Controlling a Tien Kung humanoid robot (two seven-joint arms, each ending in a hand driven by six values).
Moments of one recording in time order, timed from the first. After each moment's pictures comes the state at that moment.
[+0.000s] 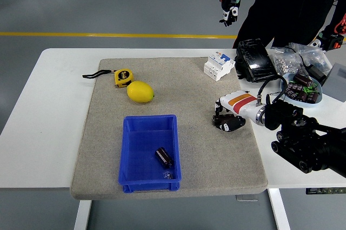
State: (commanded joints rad) left arm -0.20 0.10 -0.53 -0.27 1.05 0.22 0.28; right arm 0.98 -0.15 0.05 0.56 -1.61 -0.26 0.20
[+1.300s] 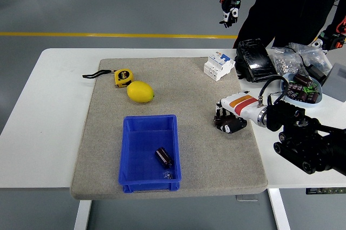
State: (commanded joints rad) left arm -0.19 0.10 -0.54 -0.27 1.06 0.21 0.28; right arm 0.98 -0.18 0.03 0.60 -1.59 -0.26 0.20
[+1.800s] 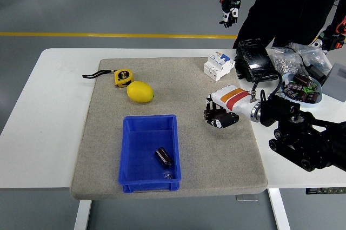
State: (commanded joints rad) left arm -0.18 0.10 -0.55 -0.26 1.07 0.21 0.29; right arm 1.02 -0.20 0.06 0.75 -1.65 -0.28 0.17
